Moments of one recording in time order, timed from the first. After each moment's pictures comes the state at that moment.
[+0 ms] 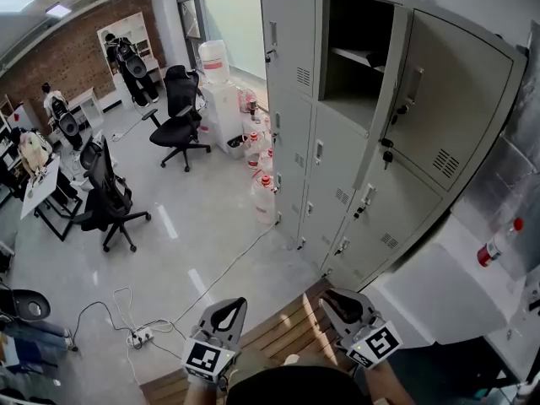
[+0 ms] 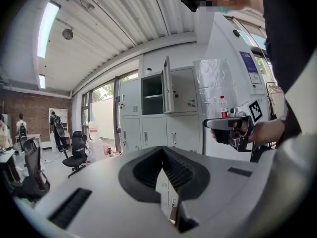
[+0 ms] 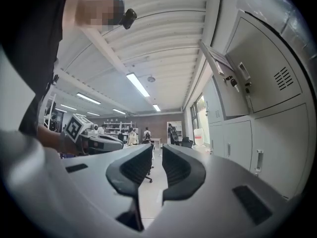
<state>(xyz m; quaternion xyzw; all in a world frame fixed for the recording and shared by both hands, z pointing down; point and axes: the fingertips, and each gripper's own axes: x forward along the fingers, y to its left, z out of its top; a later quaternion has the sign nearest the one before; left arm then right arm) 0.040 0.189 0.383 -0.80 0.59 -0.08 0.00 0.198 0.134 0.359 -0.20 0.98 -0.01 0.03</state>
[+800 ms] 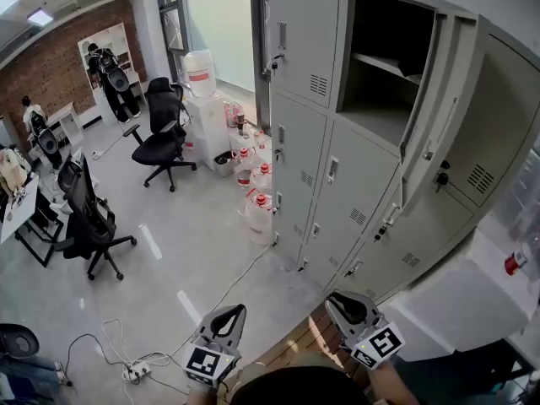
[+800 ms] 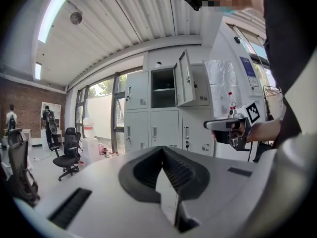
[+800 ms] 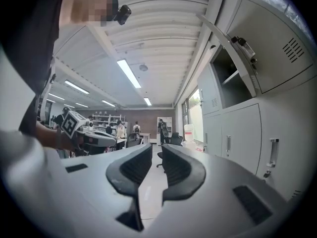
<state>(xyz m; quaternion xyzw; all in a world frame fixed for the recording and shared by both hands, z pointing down) -0.092 0.089 0.461 -0.82 0.56 -0.06 0.00 0.087 0.034 0.437 -0.26 0.96 0.00 0.00</state>
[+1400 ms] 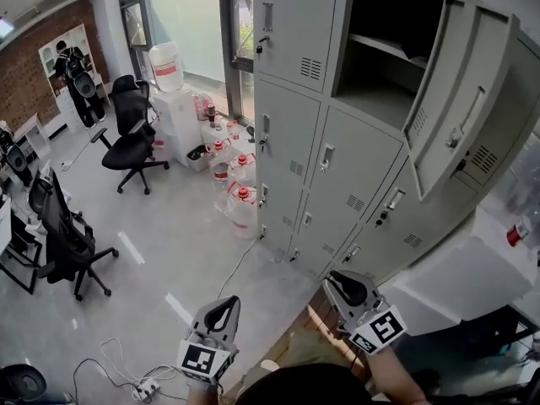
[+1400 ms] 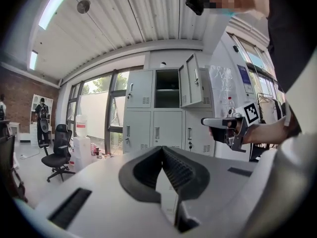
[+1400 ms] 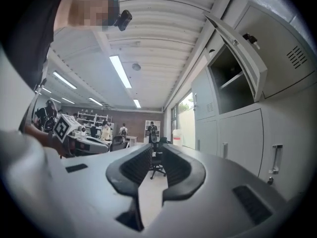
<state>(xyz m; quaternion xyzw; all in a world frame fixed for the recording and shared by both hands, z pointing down) -0.170 0.039 0.469 -0.85 0.53 -0.03 -0.02 0.015 -0.010 0.426 -0.34 0.94 0.03 0.02</state>
